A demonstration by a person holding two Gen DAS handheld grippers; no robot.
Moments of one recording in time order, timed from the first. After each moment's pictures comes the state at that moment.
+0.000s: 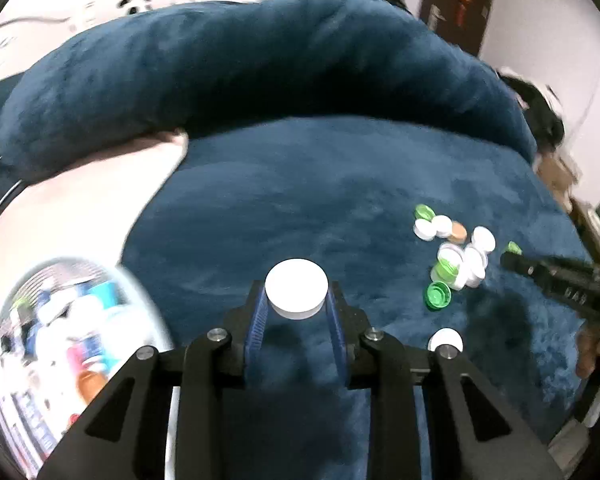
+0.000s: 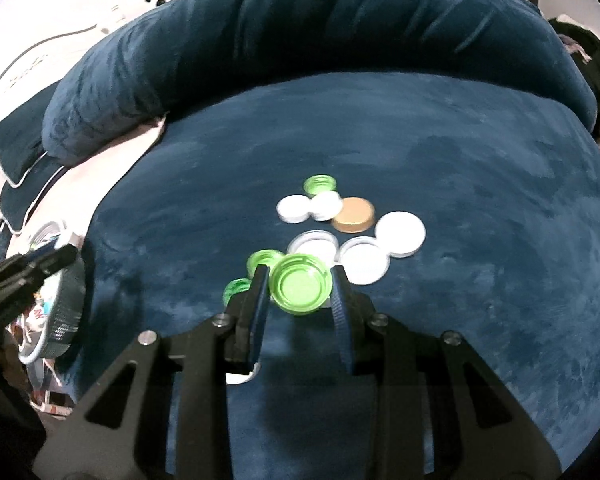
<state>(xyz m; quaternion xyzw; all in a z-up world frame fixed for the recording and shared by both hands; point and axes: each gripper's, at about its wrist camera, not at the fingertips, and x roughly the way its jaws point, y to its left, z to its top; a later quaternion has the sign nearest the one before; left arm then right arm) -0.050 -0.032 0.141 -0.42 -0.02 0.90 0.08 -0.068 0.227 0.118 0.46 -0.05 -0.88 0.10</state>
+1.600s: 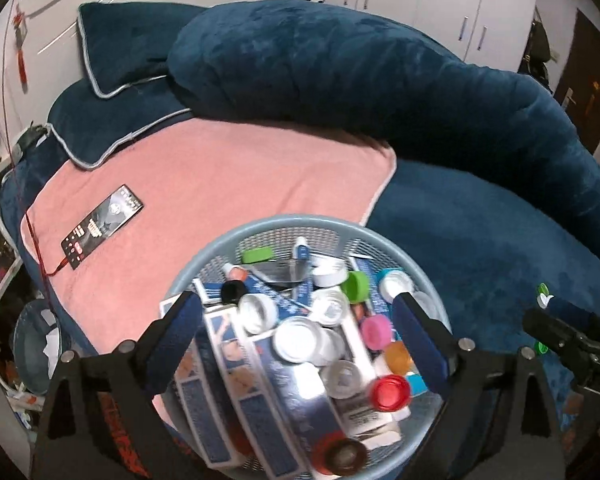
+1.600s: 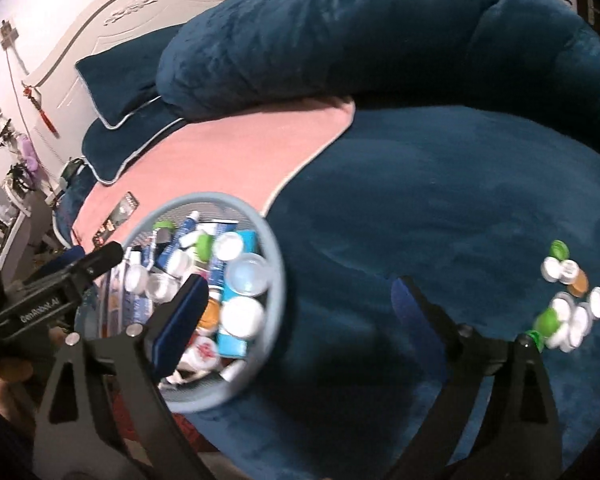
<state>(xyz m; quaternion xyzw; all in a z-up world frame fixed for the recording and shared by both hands) 0.006 -0.232 0.166 -0.42 -0.12 0.89 -0.13 -0.063 0.013 0.156 0.46 -0.01 -0.85 0.25</state>
